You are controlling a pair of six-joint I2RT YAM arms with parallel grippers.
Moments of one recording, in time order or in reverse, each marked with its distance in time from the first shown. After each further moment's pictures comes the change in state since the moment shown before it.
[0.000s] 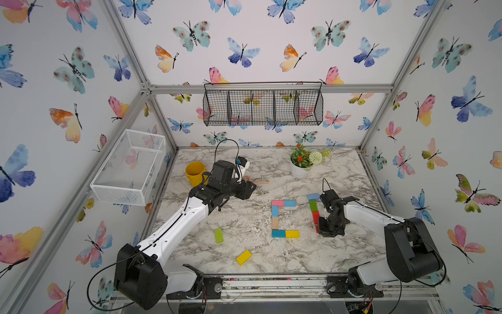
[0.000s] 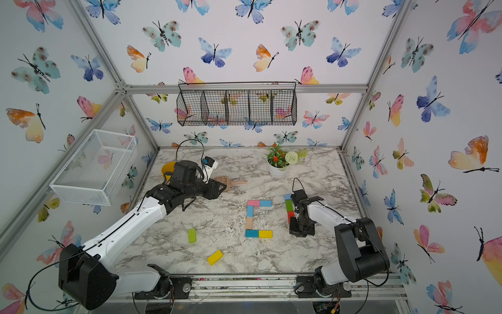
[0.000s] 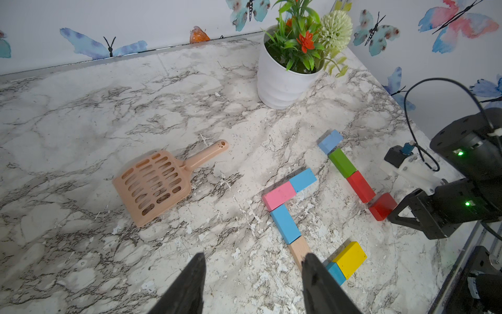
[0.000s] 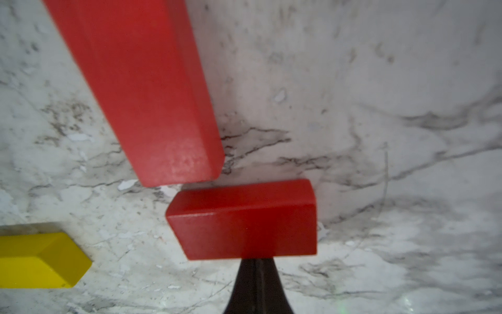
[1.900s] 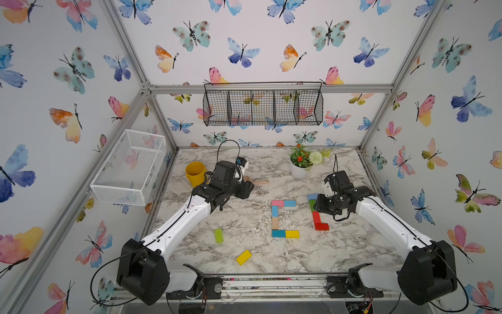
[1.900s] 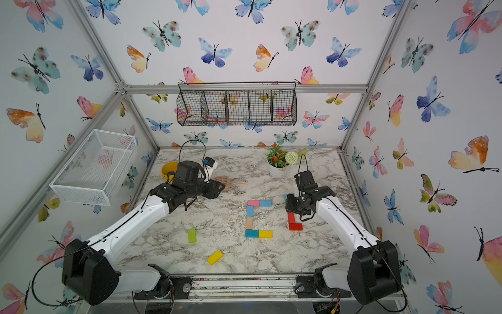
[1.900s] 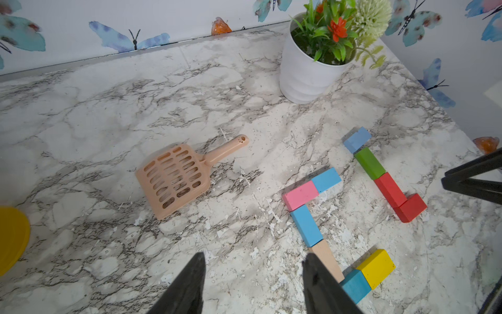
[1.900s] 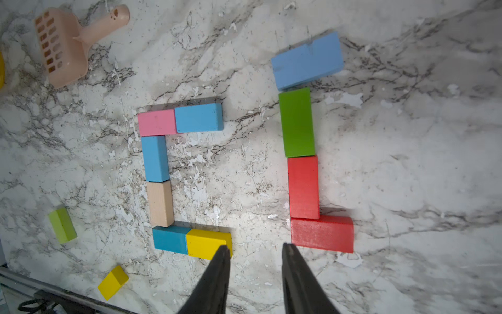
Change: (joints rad) left arm 0.000 0.034 0.000 0.002 -0.100 0.010; right arm 0.000 -0.166 0.219 0.039 -0.090 -0.009
